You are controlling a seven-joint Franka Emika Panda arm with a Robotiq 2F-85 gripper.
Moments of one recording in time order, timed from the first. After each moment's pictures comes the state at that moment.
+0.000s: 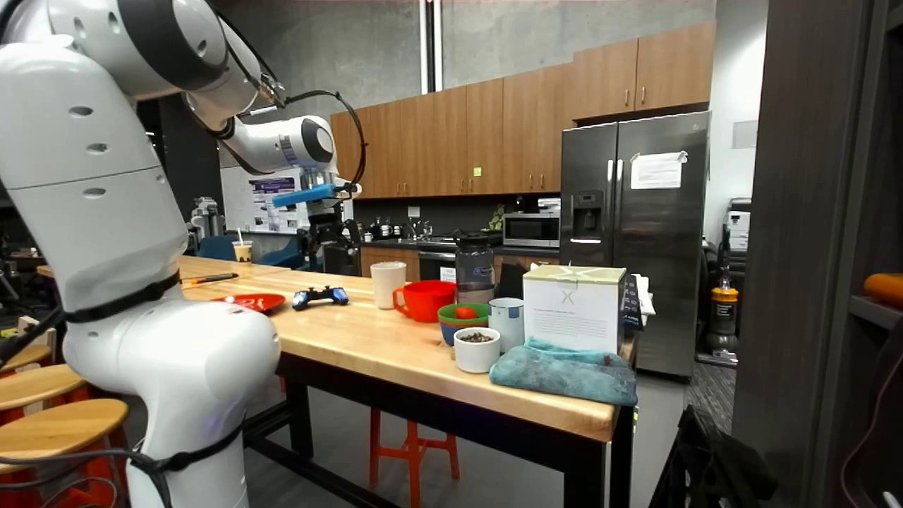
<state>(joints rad) 0.21 -0.28 0.25 -2.13 -0.06 1.71 0.16</state>
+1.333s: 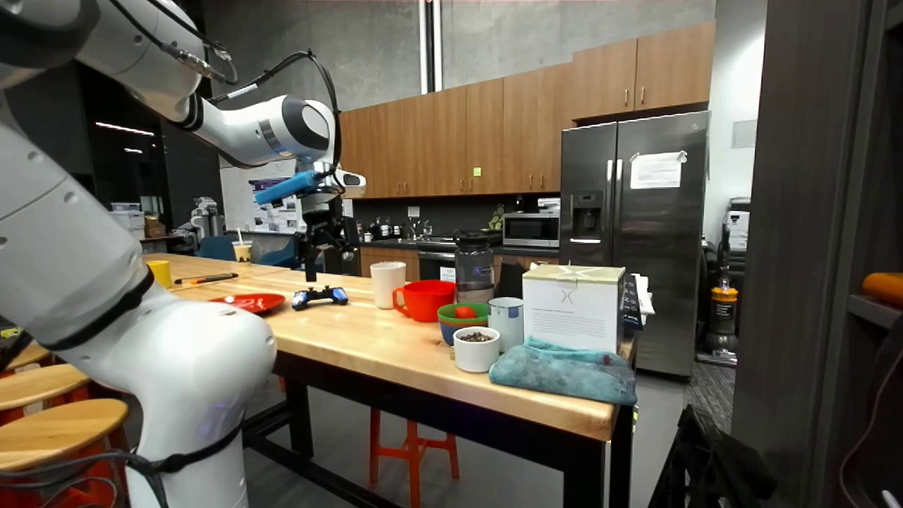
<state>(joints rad) 0.13 -0.64 0.18 -2.41 -0.07 1.55 0.23</state>
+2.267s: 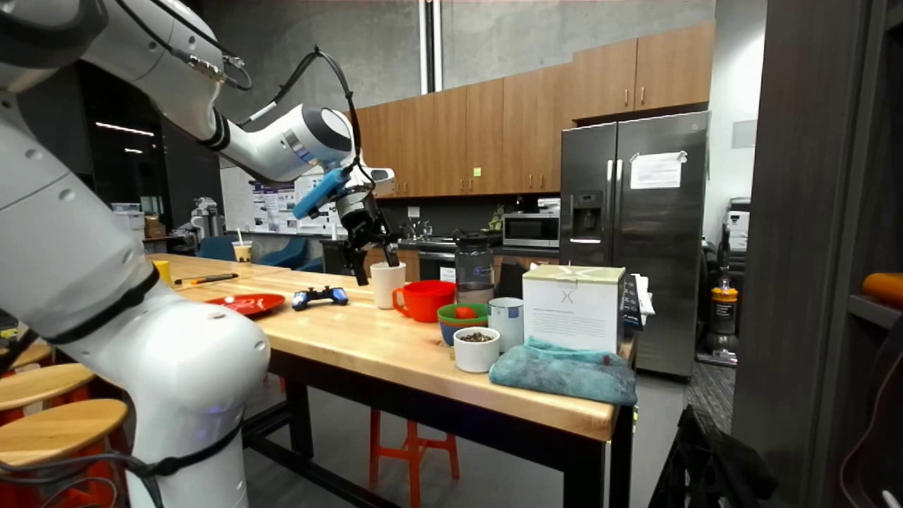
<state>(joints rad) 0.01 -0.60 0.18 -2.43 -0.33 1.61 0.30</state>
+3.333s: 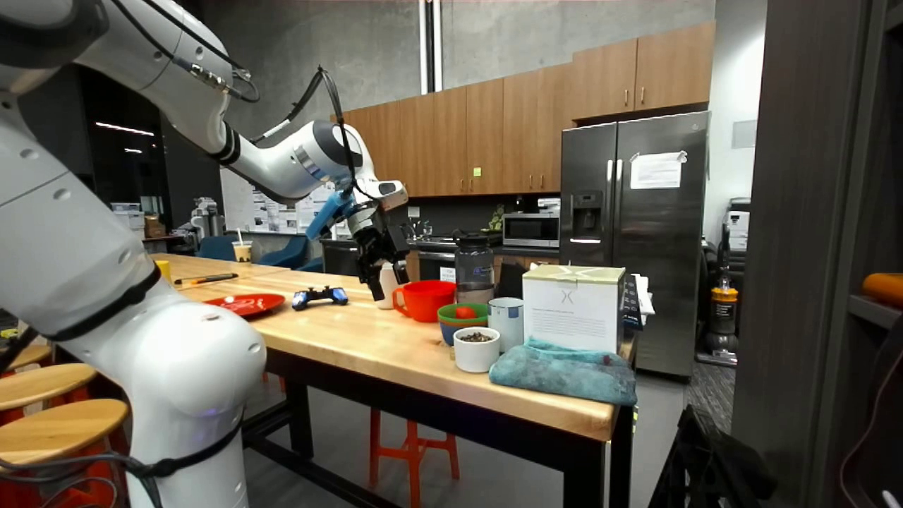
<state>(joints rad) -0.04 -0.59 0.18 -2.50 -0.35 1.72 0.47</state>
